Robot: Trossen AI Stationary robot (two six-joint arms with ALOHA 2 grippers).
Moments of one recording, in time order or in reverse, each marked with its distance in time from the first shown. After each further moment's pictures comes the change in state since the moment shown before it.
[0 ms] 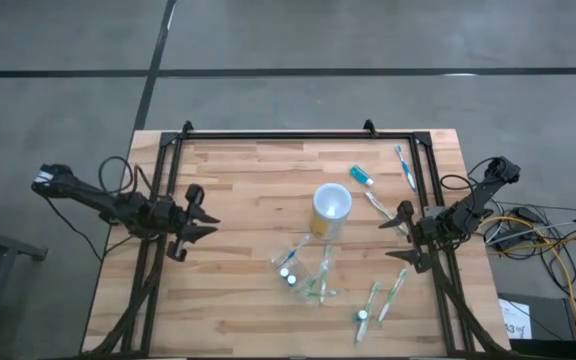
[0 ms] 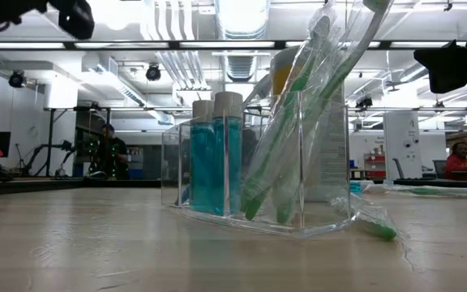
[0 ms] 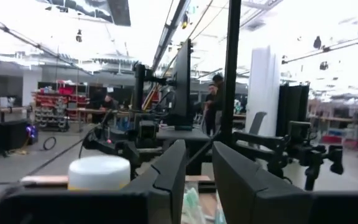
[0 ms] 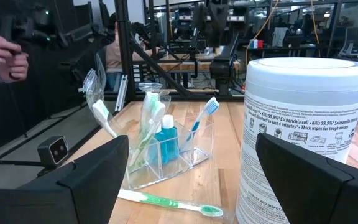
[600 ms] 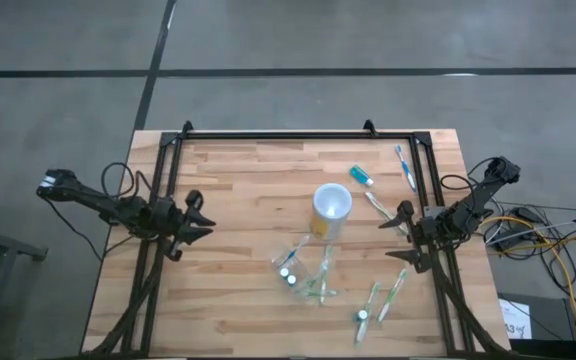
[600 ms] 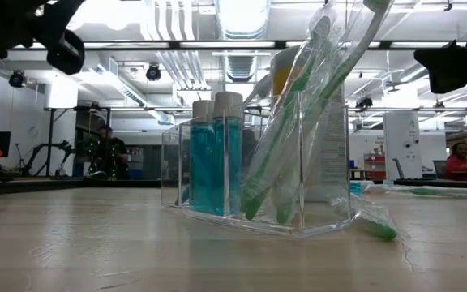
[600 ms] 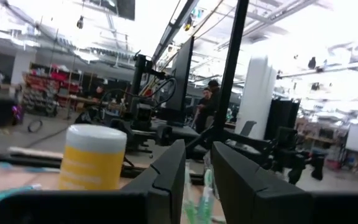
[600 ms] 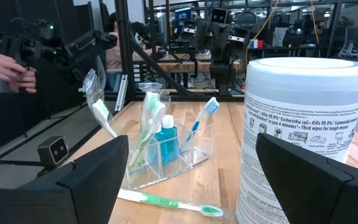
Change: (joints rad) left arm 0.000 -0.080 -0.174 0.019 -0.003 -0.111; right arm 0.000 0.000 0.000 0.000 0.000 0.000
